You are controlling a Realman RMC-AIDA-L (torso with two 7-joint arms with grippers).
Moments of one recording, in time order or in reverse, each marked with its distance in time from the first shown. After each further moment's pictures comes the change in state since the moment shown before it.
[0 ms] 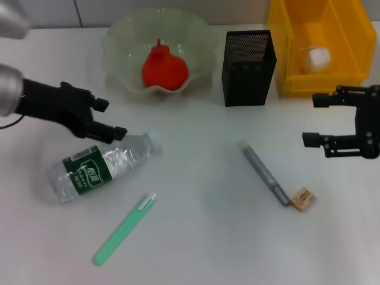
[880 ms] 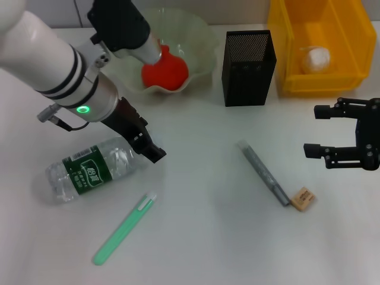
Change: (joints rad) left arm -0.097 -0.011 0.604 0.020 0.135 -0.217 -0.492; right arm -0.018 0.002 0.000 0.039 -0.011 0.013 -0.043
